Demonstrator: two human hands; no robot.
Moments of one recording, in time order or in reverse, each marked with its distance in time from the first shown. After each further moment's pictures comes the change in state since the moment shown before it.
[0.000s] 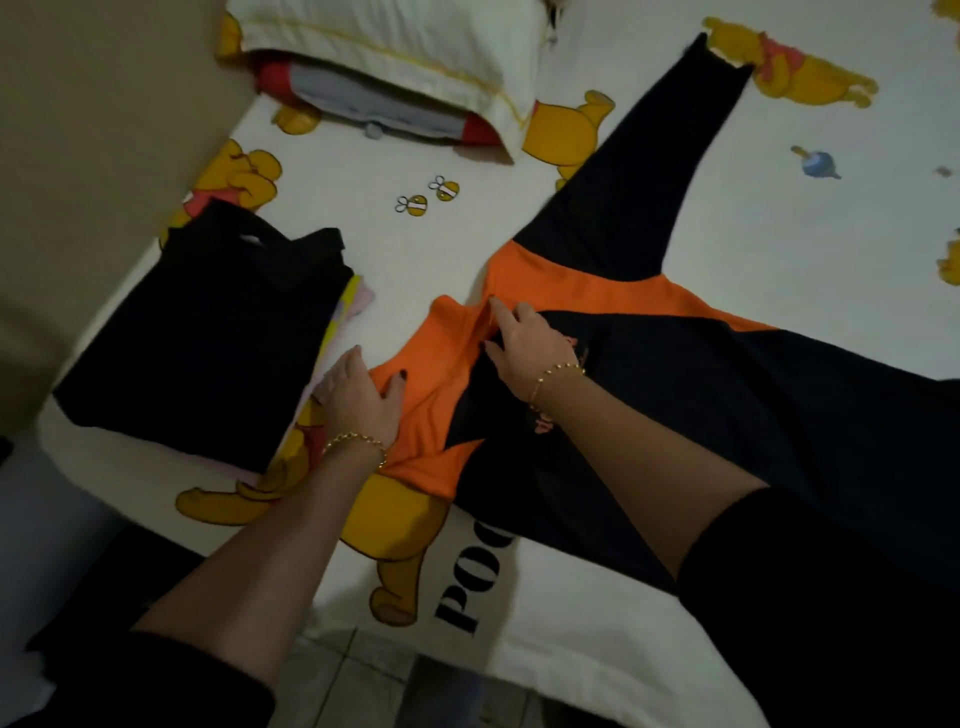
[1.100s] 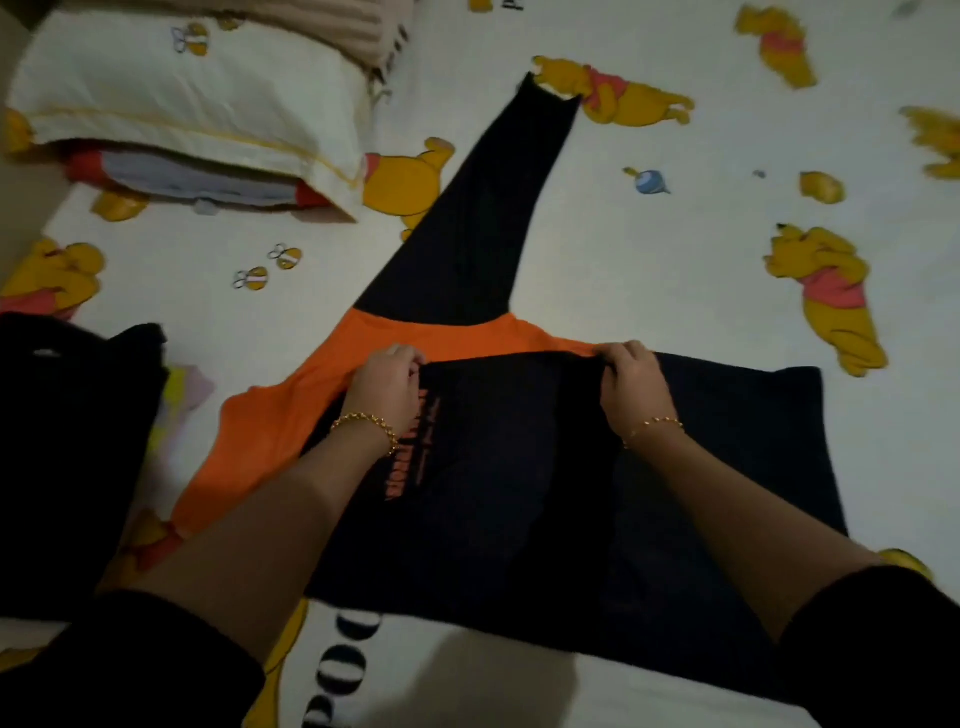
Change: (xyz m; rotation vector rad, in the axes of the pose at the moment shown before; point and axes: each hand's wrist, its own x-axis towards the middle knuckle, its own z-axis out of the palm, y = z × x) left_hand 0.011 0.193 0.081 0.101 -0.162 0.601; right_hand -0.085 0.258 -0.040 0.201 0.401 0.409
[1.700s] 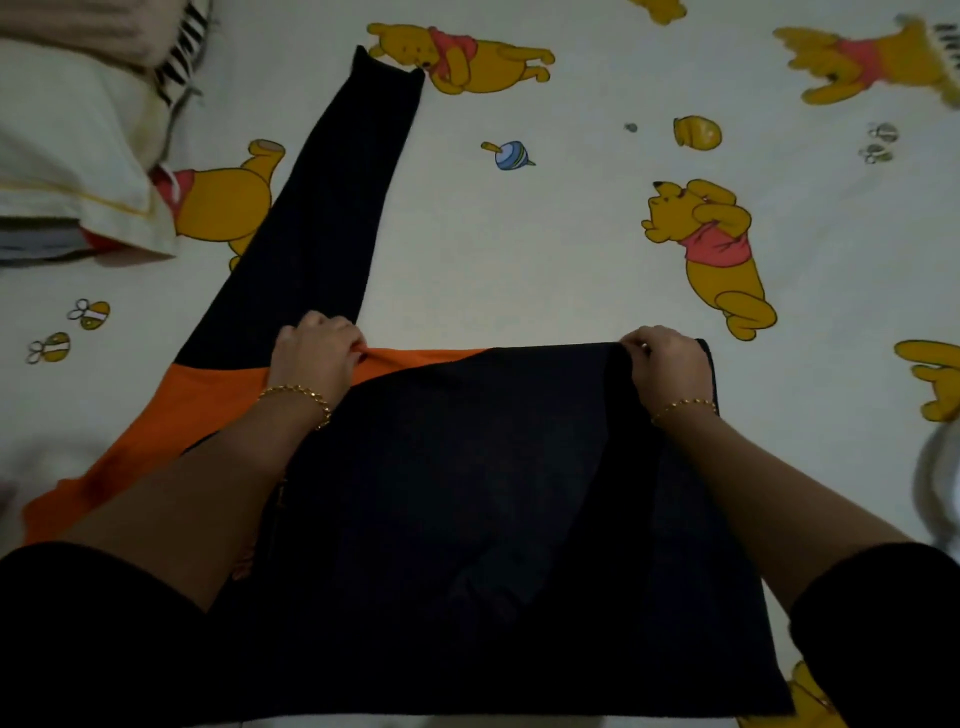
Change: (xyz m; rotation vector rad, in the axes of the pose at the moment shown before) left_hand 0.097 0.073 0.054 0.519 -0.101 0.207; right_hand 0.030 0.164 -0.064 -0.079 0.152 0.151
